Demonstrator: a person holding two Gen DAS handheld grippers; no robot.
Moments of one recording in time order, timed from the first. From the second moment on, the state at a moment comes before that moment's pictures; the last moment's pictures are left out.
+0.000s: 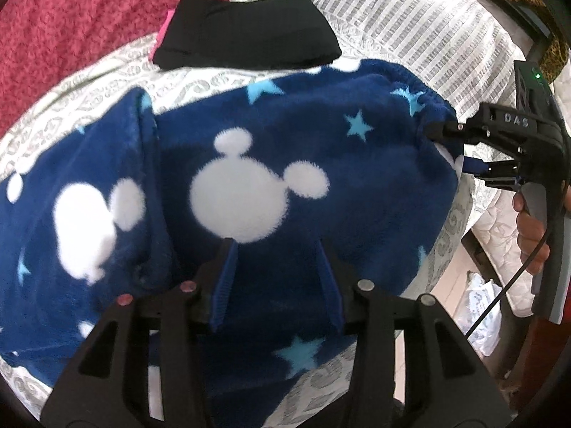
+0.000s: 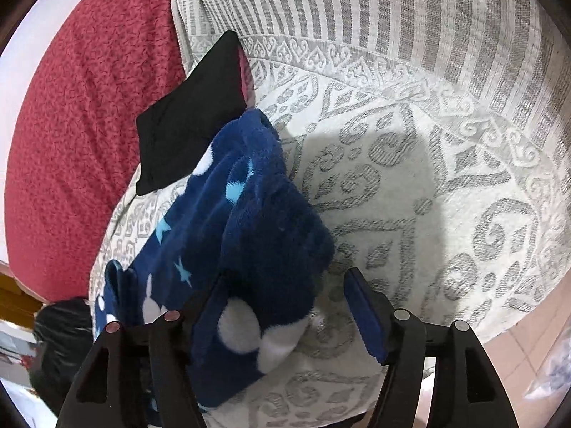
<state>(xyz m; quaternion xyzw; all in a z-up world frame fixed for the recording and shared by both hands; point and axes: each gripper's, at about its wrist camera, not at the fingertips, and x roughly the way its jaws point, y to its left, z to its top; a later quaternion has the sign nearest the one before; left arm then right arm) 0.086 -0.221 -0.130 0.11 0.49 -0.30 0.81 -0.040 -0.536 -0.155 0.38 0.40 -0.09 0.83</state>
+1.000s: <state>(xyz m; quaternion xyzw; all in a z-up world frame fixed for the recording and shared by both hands) 0.109 0.007 -0.057 -0.13 0.43 -0.25 0.86 0.016 -0.230 -0.055 -0.06 0.33 0.13 0.93</state>
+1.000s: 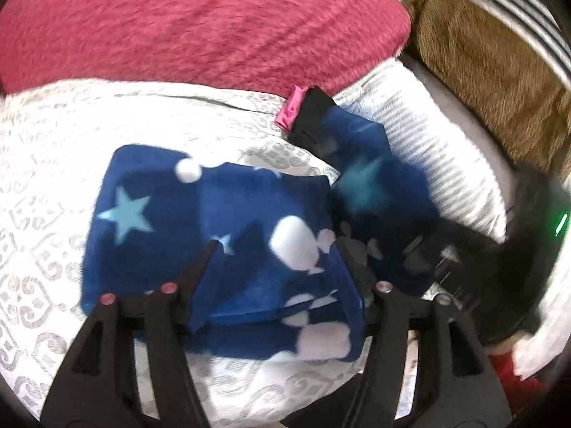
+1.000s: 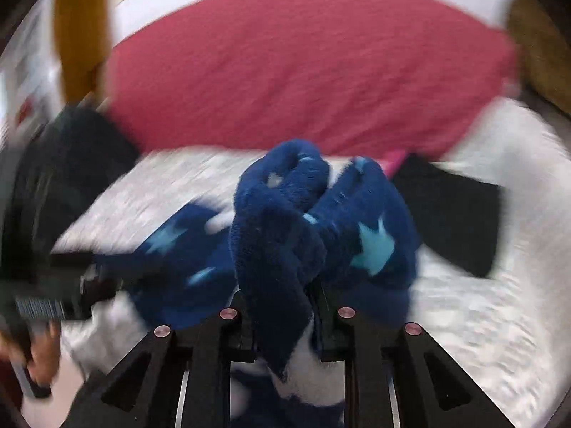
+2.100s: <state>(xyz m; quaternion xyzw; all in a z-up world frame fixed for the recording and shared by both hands) 0.131 -0.046 -0.069 -0.11 0.47 -0.35 0.80 -0.012 -0.290 -0.077 0.12 0.41 0.16 0.89</state>
